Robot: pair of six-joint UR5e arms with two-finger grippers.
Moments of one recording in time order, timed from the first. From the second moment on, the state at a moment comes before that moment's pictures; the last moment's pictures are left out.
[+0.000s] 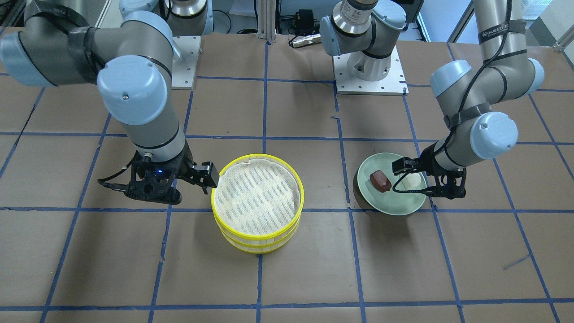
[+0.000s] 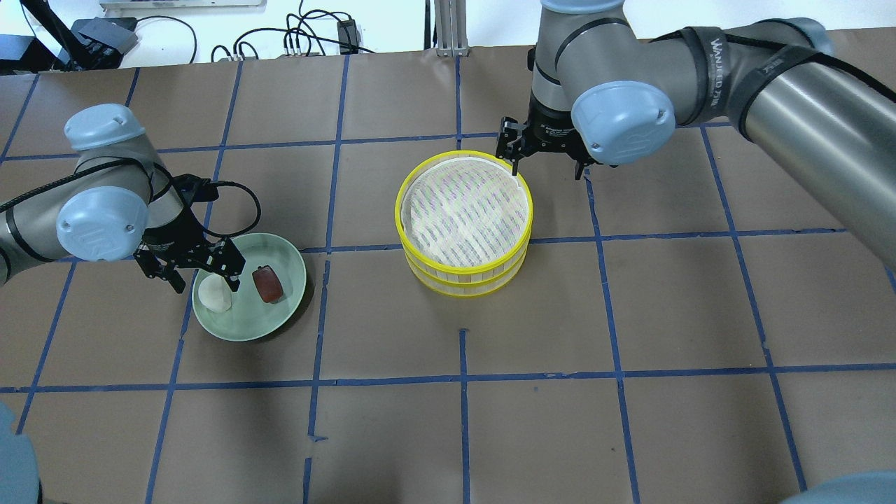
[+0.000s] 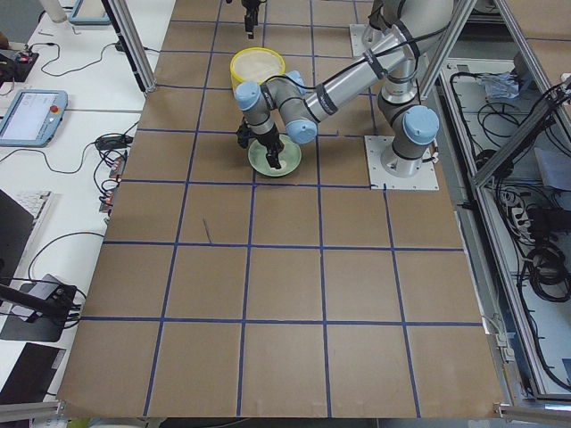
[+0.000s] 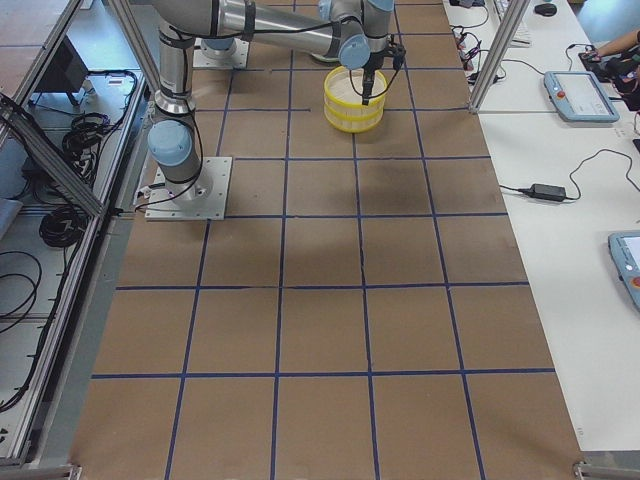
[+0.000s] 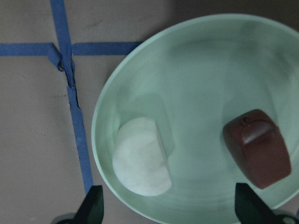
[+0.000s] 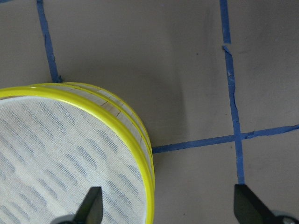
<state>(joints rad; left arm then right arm) -1.26 -1.85 -1.94 -1.22 1.68 0.30 1.76 -1.23 1.56 -1.90 -1.58 0.34</state>
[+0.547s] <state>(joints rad) -1.26 -1.87 -1.94 -1.22 1.69 0.30 1.80 -1.20 1.64 -2.01 -1.59 0.38</state>
